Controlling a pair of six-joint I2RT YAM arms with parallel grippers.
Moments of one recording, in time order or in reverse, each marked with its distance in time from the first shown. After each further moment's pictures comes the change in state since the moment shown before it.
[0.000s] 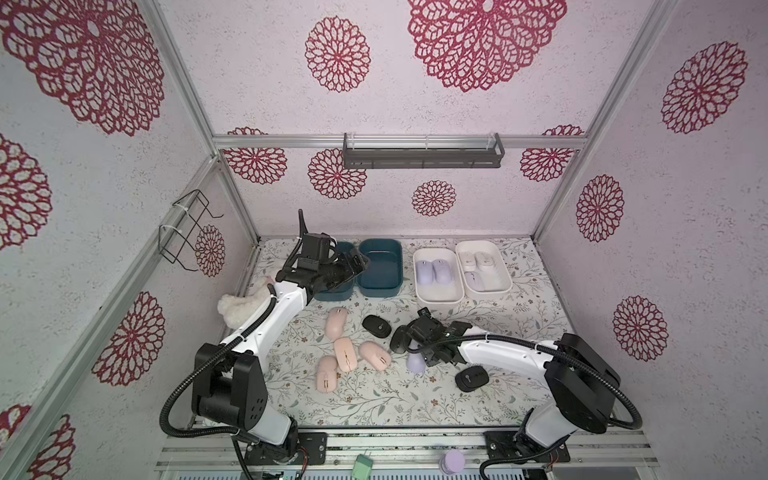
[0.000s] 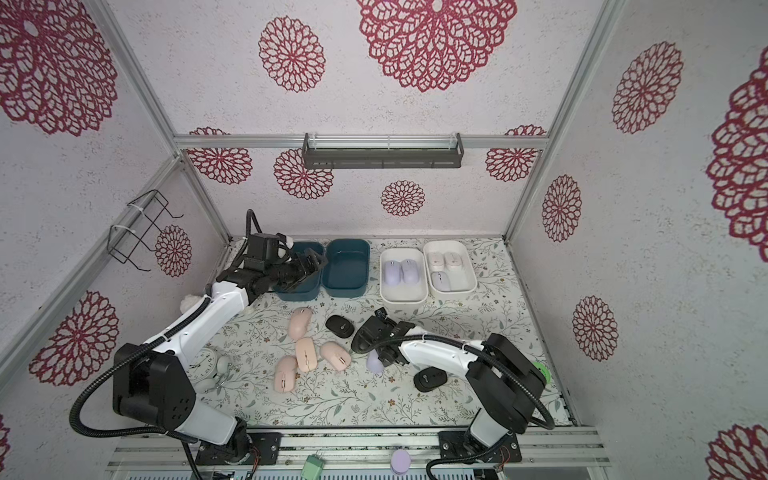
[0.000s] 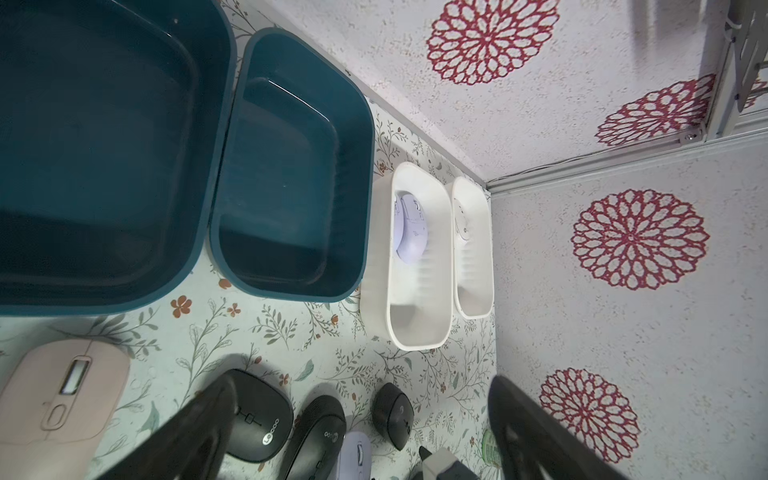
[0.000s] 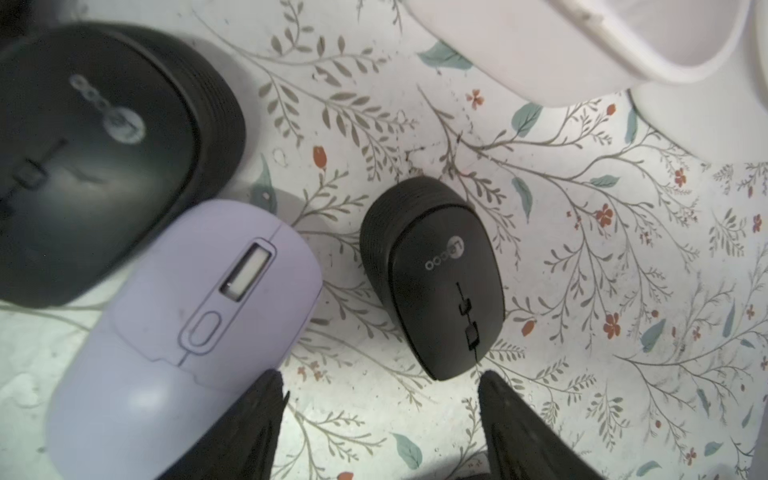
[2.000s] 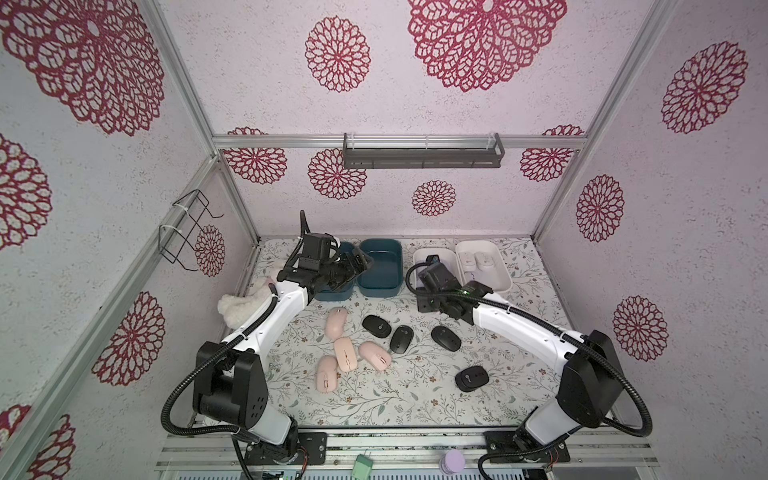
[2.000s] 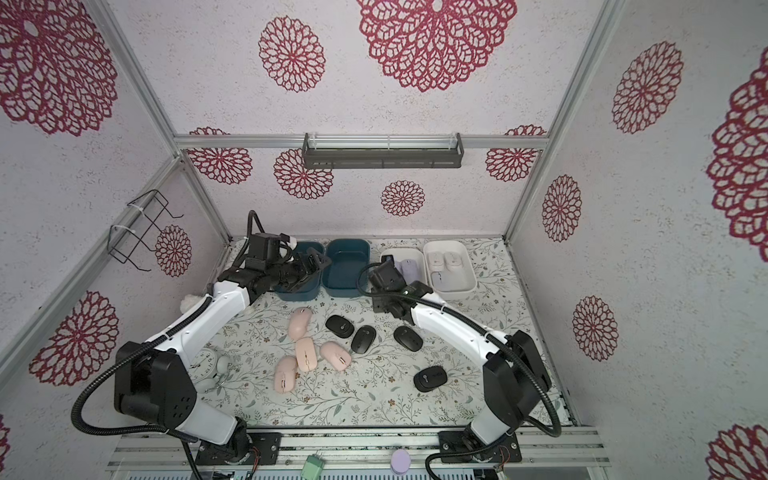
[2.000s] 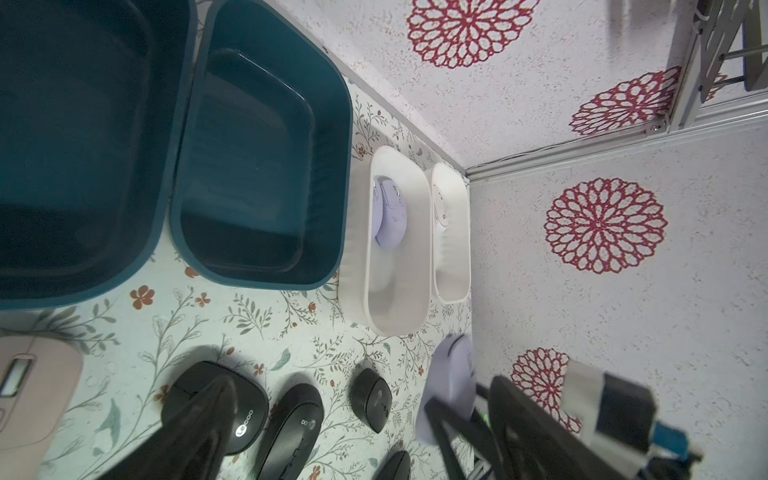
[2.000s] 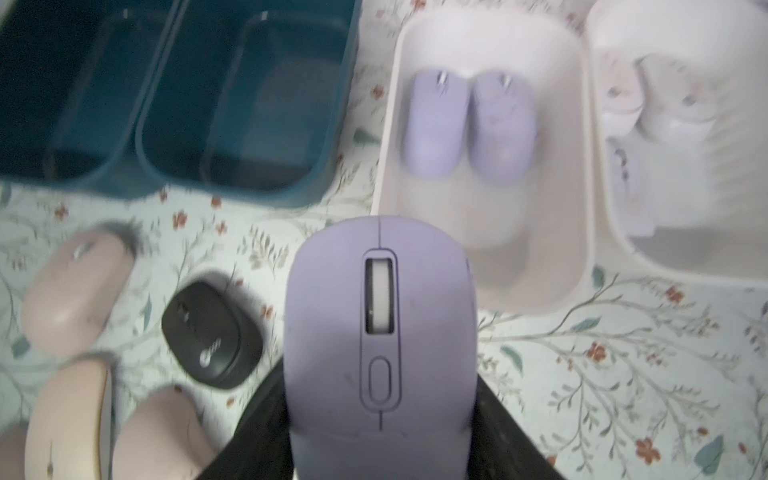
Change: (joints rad) left arm -0.007 0.018 0.000 0.026 0.085 -0.041; right arm -0.255 0.041 0.390 0.076 -0.137 -0.013
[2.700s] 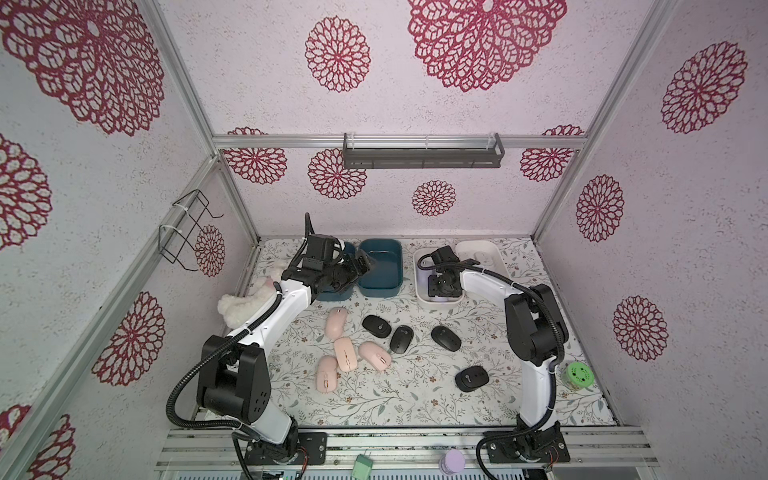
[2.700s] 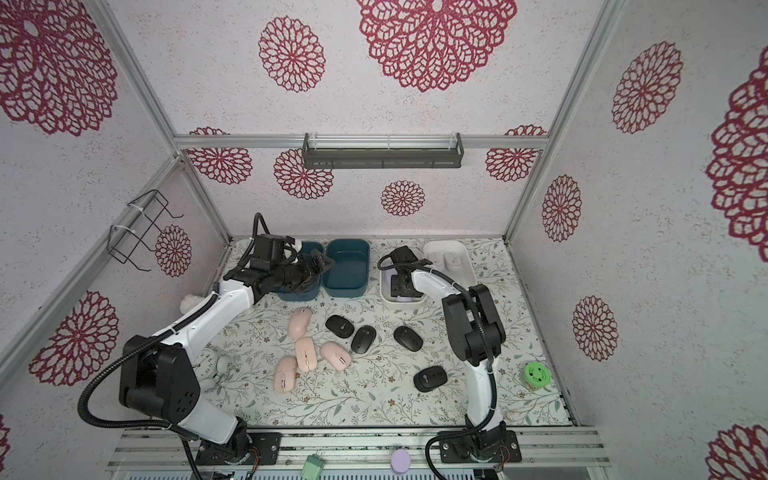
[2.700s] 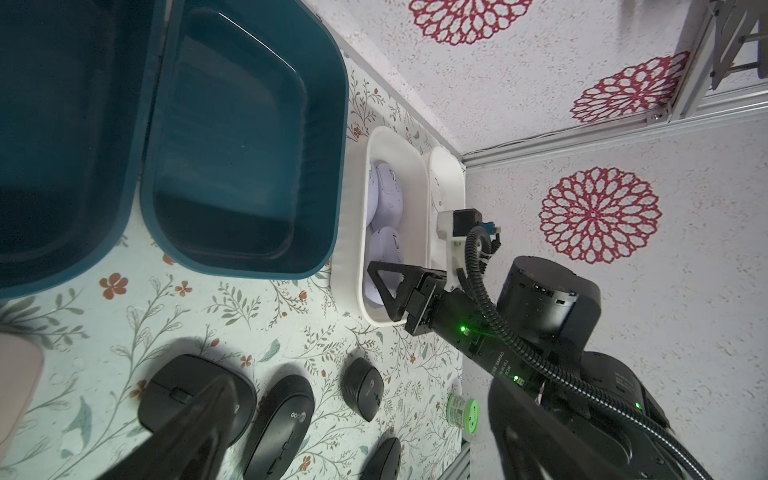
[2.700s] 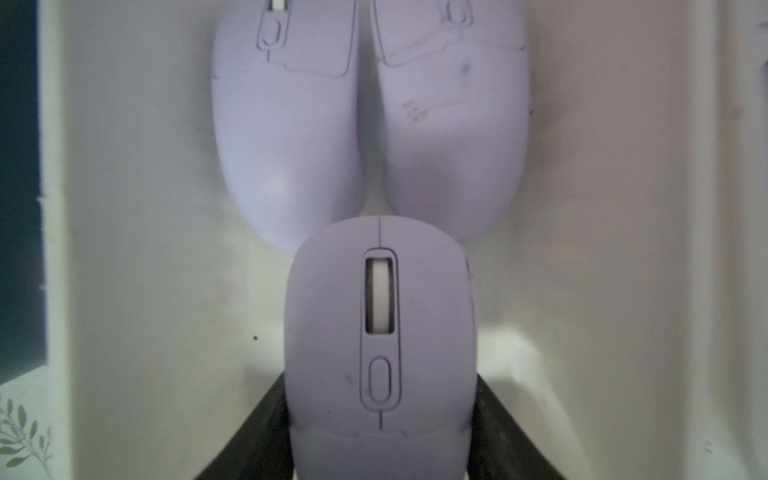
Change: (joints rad) left arm -0.008 0.029 0.000 0.011 0.031 -0.020; right arm -0.240 0.440 0.198 -0.001 -0.201 -0.052
